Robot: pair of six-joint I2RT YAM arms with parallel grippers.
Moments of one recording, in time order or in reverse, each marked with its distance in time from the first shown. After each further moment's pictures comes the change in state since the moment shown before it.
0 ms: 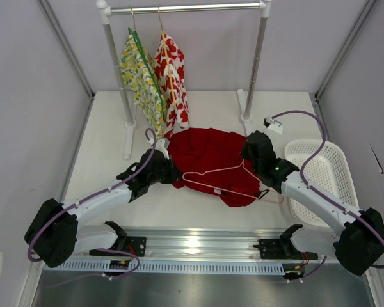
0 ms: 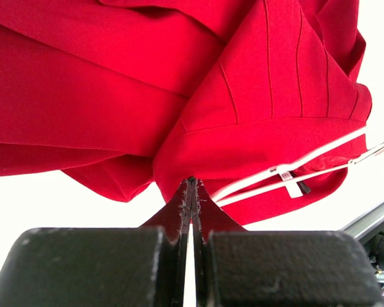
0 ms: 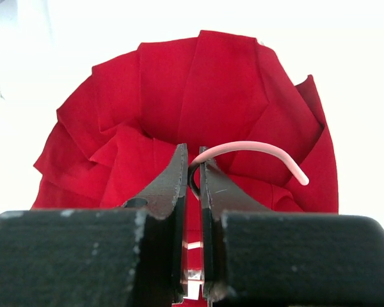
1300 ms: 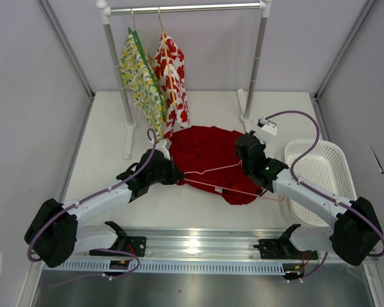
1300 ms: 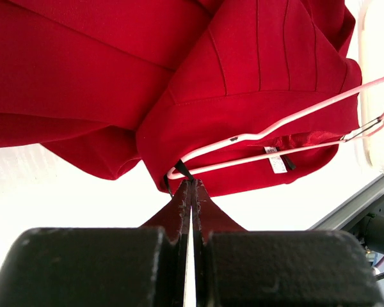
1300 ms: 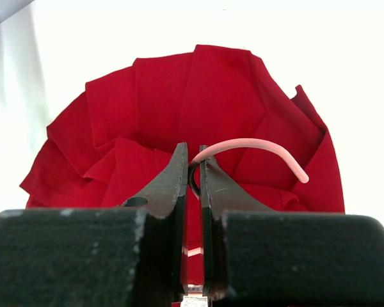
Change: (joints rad) left arm -0.006 -0.001 0.001 0.001 0.066 0.002; right arm 0.083 0.082 0.019 0.059 0.204 0.011
